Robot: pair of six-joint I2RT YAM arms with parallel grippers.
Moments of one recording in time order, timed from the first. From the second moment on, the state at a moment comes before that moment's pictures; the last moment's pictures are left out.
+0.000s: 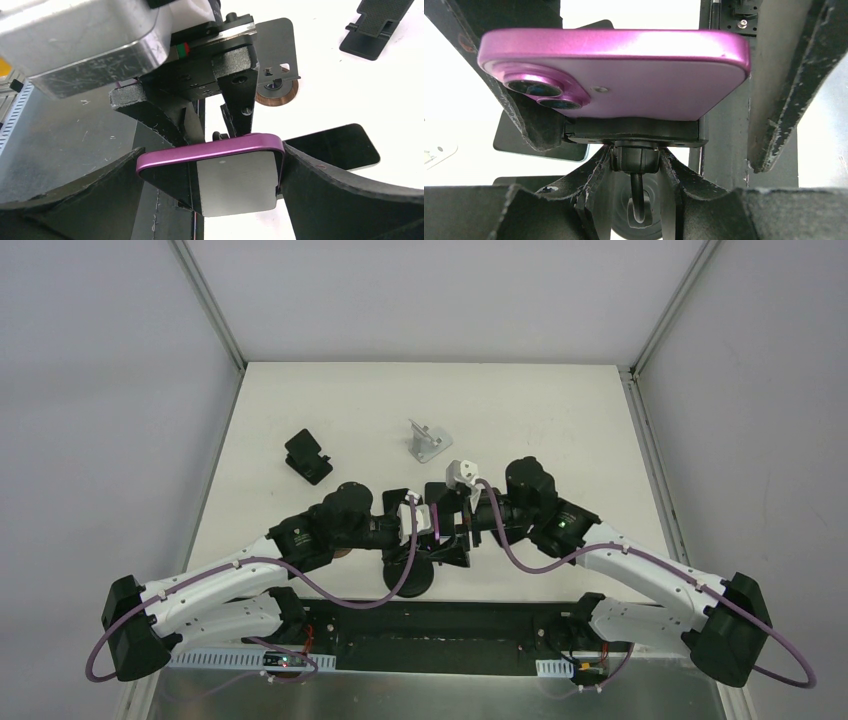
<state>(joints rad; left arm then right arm) -0.97 0.91 0.67 -0.18 0.38 0.23 0.88 1.06 0.76 0.05 -0.75 0.00</state>
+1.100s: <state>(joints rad) -0.97 0.88 0.66 -0.18 0.20 0.23 0.87 0.92 0.72 -0.08 -0.62 -0.16</state>
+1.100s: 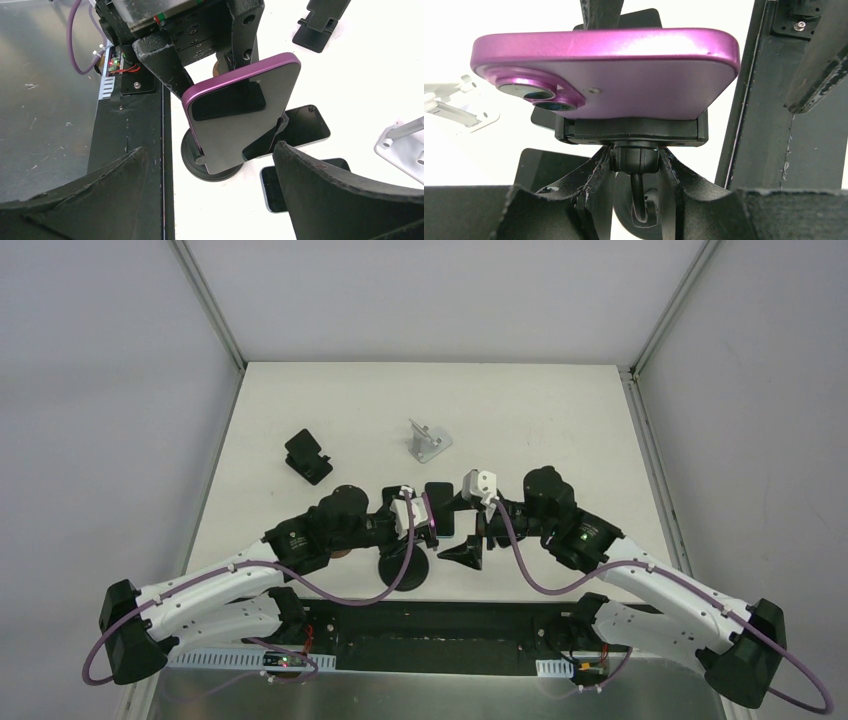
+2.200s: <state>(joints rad) -0.97 0.87 0.65 -0.18 0.39 0.27 0.89 1.03 0.78 -0.07 -0.72 -0.15</state>
